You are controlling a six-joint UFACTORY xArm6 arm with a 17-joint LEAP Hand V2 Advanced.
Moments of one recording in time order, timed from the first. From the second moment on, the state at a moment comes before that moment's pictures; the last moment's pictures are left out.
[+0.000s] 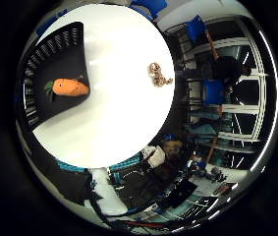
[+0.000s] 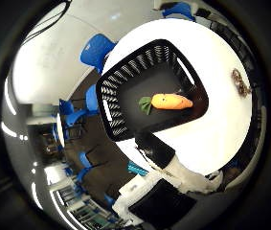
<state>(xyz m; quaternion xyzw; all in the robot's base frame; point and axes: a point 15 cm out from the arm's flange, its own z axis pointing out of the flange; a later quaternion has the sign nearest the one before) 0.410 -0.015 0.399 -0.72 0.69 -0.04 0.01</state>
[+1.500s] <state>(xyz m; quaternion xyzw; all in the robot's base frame) 0.493 -0.362 0.283 -0.52 0.85 -0.06 0.02</state>
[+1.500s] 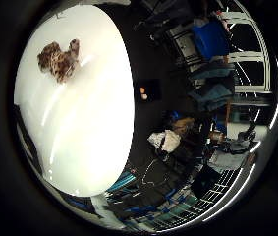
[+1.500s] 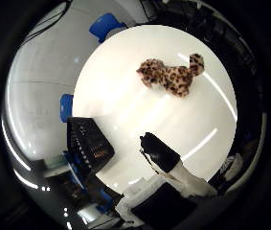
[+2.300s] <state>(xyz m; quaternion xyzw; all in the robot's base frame) 0.564 -0.349 0.188 -0.54 0.84 -0.09 0.03</state>
